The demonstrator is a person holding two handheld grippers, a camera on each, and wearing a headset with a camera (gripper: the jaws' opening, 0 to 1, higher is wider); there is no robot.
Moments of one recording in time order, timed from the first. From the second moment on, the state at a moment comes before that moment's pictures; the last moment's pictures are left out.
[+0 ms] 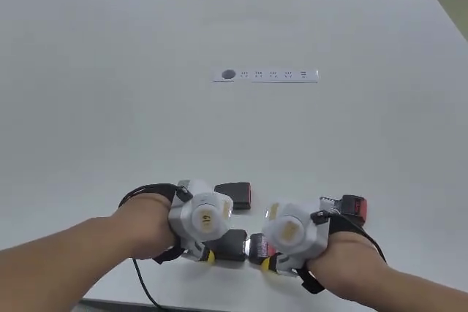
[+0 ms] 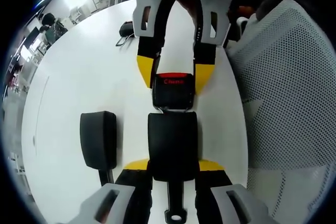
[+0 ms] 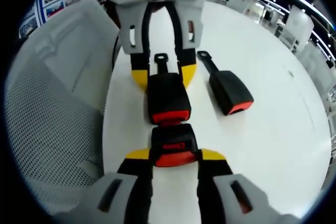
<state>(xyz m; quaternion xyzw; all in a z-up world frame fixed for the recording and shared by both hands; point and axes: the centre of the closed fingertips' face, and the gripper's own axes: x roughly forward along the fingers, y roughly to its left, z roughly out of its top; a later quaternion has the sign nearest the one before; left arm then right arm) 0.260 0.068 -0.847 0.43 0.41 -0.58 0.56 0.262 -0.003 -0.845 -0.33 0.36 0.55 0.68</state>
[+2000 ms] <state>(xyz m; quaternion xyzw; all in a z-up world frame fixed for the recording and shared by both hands) 0.261 0.069 -0.845 0.38 0.41 -0.57 0.60 0.257 -0.009 -0.845 -0.30 0.33 0.57 0.69</state>
